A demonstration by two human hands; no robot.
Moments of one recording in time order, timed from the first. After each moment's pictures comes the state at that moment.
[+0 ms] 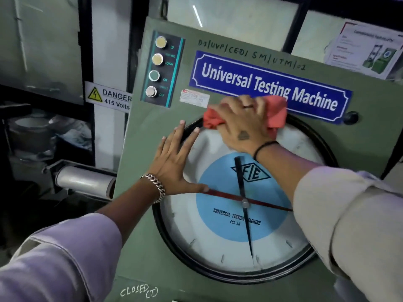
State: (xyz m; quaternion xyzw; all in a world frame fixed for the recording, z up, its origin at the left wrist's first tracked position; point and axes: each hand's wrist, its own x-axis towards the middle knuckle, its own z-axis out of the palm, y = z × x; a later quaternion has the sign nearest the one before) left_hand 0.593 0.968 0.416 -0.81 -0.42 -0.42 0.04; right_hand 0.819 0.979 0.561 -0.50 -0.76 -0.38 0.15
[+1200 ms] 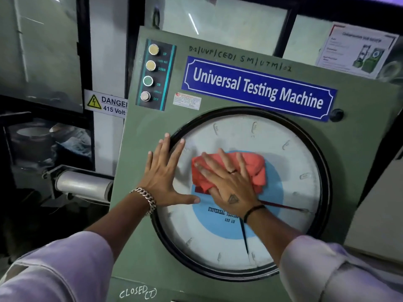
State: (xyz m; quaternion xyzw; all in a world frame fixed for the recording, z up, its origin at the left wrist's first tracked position) left_hand 0.589 0.938 0.394 -0.80 -0.45 -0.38 -0.02; right_hand 0.844 0.922 0.406 -0.46 -0.81 -0.35 0.14
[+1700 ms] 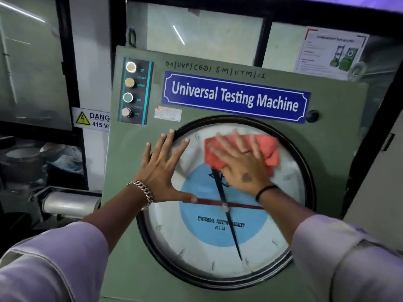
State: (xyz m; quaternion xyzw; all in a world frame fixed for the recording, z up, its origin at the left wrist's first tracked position) left_hand 0.615 0.948 0.448 -0.83 -0.44 -0.33 0.10; right_hand 0.915 0.943 0.476 -0.49 -0.77 -0.36 0.19
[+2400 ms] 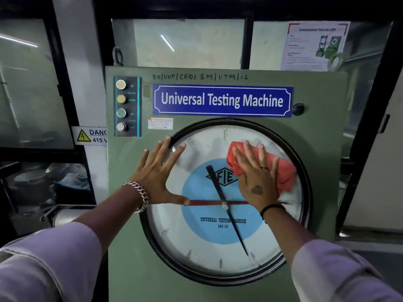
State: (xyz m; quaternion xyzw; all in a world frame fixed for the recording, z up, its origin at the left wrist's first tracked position) left_hand 0.604 0.936 0.478 -0.85 -0.45 -0.22 0.15; right_hand 0.933 0.897 0.435 -0.65 -0.65 -0.22 0.34
